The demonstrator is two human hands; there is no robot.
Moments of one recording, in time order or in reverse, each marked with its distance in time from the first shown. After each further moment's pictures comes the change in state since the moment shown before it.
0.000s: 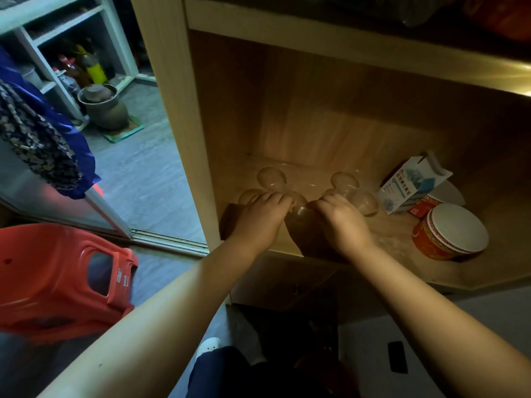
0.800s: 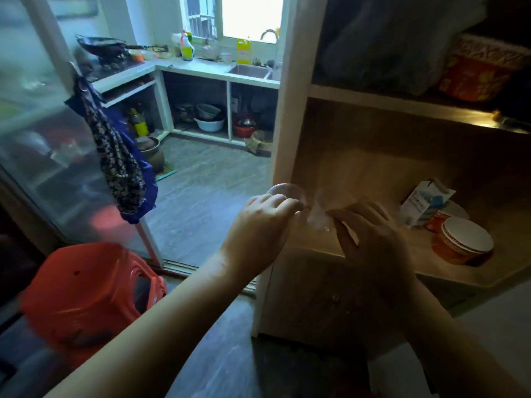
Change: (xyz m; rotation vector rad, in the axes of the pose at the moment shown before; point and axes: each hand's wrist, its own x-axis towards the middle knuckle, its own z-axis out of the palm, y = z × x) left_hand -0.144 0.009 -0.179 0.010 0.323 0.168; right_hand -0.069 -0.191 -0.090 -0.040 0.520 -0.108
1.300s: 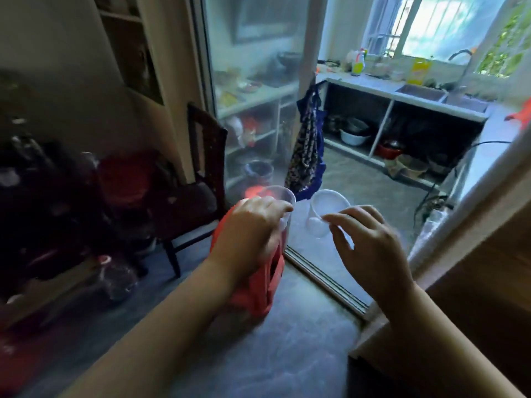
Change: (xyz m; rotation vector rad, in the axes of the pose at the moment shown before) left_hand -0.257 -0.098 -0.262 0.376 0.088 -0.471; right_hand 0.041 -0.343 0.086 0.487 -0.001 -0.368
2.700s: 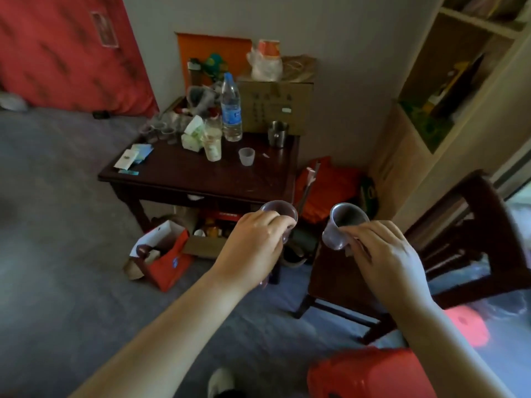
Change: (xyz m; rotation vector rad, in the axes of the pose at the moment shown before) left_hand -0.022 -0.469 -0.129 0.453 0.202 -0.815; right_hand 0.370 -0.179 0.482 0.571 -0.330 -0.571
